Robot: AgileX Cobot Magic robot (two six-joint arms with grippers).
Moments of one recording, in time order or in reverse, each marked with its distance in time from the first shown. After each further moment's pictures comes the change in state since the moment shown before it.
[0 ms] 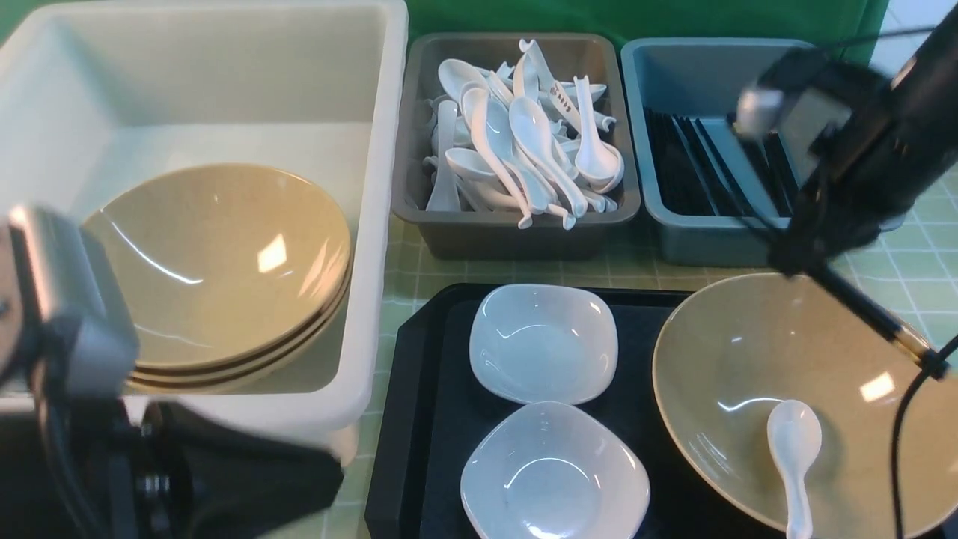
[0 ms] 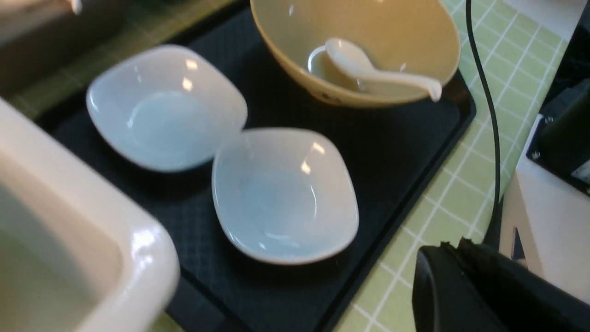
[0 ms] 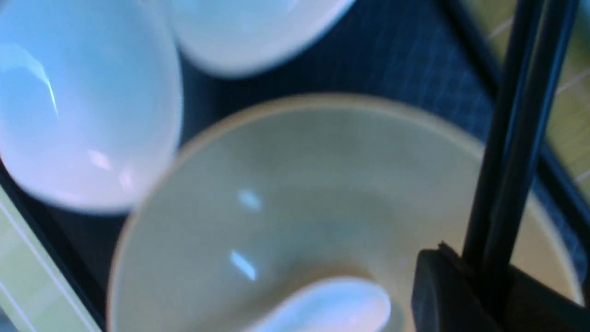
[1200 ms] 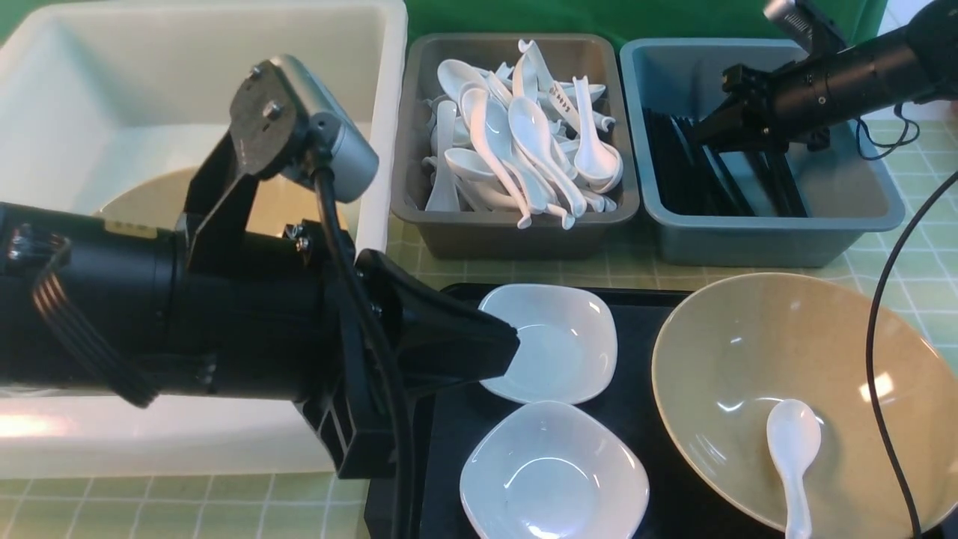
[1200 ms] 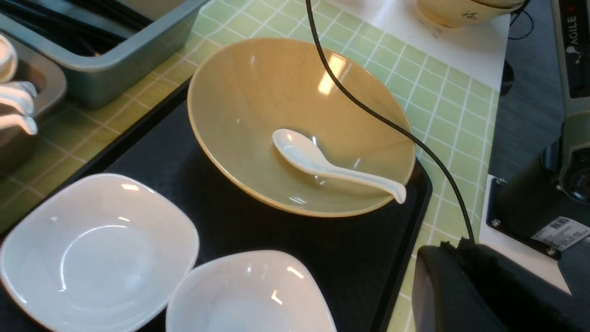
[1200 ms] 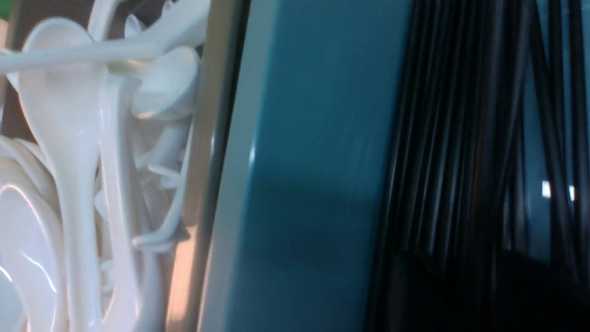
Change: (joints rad) right arm -0.179 0.650 -0.531 0.441 -0.312 0.365; left arm -0.120 0.354 -0.121 -0.277 -0.144 0.281
